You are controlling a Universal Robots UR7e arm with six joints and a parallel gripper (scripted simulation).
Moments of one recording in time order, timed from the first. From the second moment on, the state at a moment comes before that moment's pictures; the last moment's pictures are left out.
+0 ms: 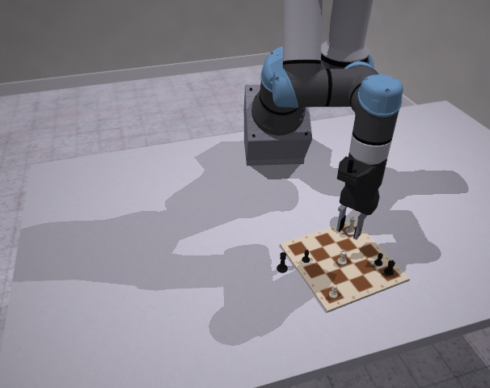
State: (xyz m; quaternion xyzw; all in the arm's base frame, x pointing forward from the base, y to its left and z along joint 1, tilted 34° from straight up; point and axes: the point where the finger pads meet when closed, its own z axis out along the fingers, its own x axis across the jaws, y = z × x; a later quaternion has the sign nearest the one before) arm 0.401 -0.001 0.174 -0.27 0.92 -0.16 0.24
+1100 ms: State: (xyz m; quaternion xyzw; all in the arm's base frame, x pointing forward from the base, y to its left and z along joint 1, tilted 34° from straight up) arm 0.404 -0.002 0.167 -0.27 0.92 -0.16 0.24
